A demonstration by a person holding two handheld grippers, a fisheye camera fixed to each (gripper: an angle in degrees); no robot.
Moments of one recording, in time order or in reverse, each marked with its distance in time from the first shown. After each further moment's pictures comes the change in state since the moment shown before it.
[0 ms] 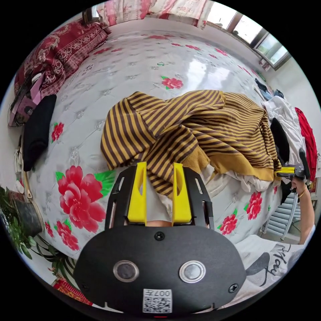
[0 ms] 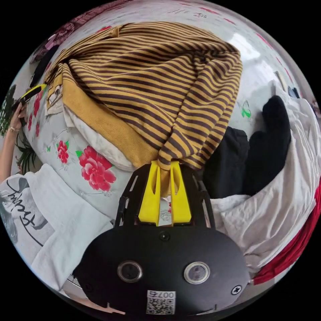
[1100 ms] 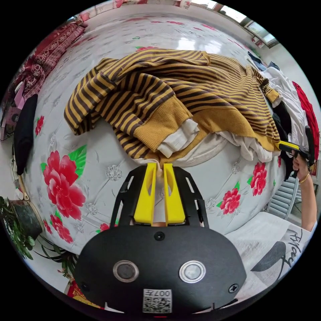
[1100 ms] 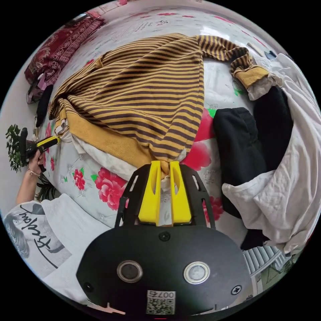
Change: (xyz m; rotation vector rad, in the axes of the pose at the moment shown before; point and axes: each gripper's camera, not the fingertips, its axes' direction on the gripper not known) left arm -0.005 0.047 0.056 -0.133 0.044 0.097; right arm 0.038 0.101 0.041 0.251 -0.209 0.269
